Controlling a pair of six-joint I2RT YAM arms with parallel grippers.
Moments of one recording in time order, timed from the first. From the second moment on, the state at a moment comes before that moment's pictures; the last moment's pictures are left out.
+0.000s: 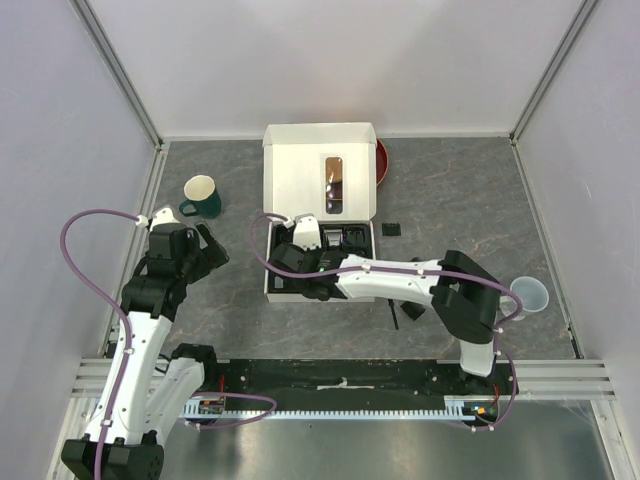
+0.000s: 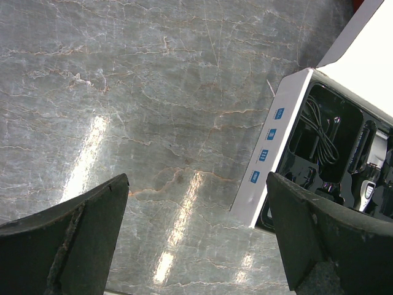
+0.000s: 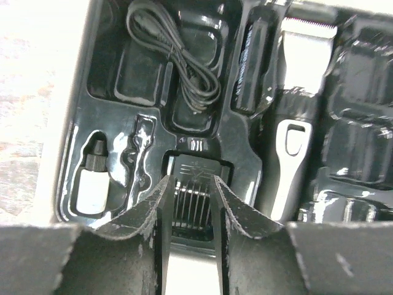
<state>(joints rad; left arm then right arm) -0.09 0.73 0.80 -0.79 -0.18 -0.53 1.17 1.91 1.38 -0.46 0.67 0.78</state>
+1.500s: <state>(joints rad) -0.09 0.67 0.76 -0.73 -0.06 -0.50 0.87 1.32 0.73 -0.66 0.29 0.72</state>
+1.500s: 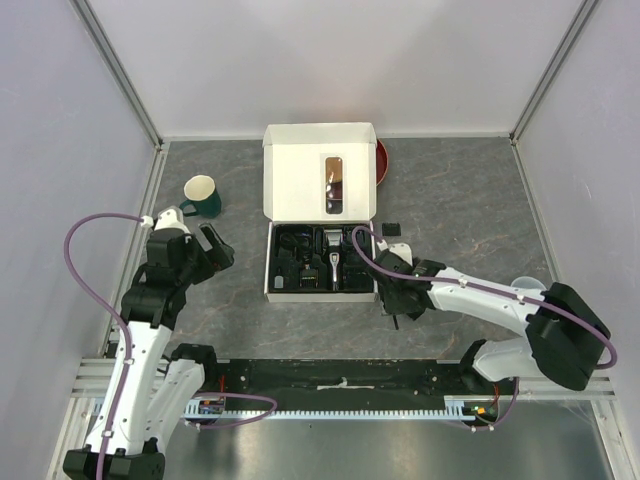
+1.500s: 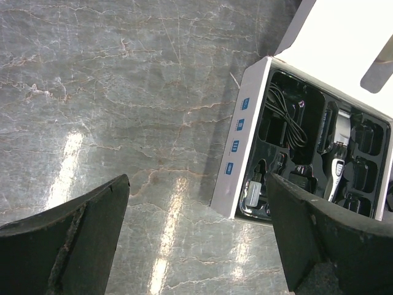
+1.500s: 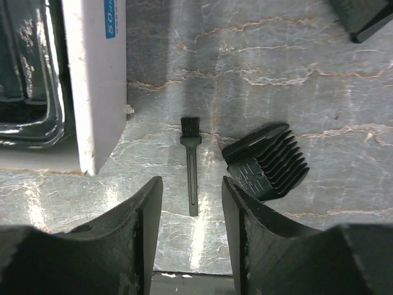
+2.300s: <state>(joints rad) -0.09 0.71 0.76 -0.73 -0.04 -0.50 0.79 1.46 0.76 -0.62 0.15 0.67</state>
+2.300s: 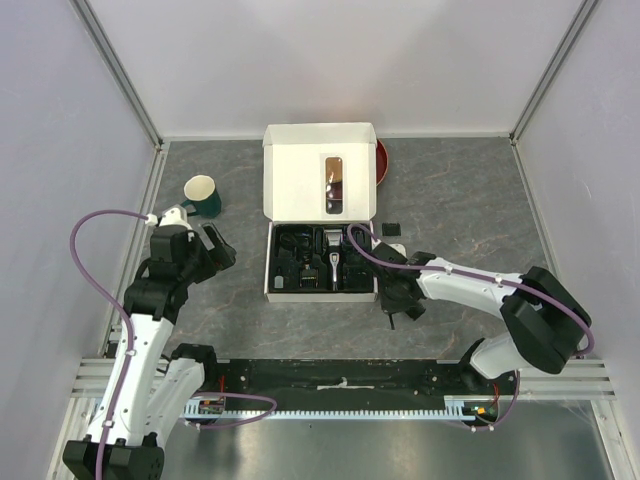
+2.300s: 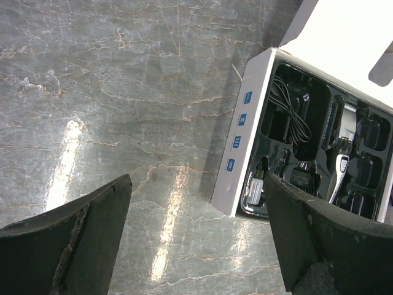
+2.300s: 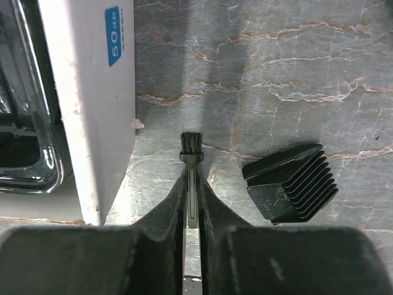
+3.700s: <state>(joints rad) -0.09 0.64 0.76 -0.73 -0.04 -0.50 0.95 1.54 1.17 -0.50 0.24 0.87</state>
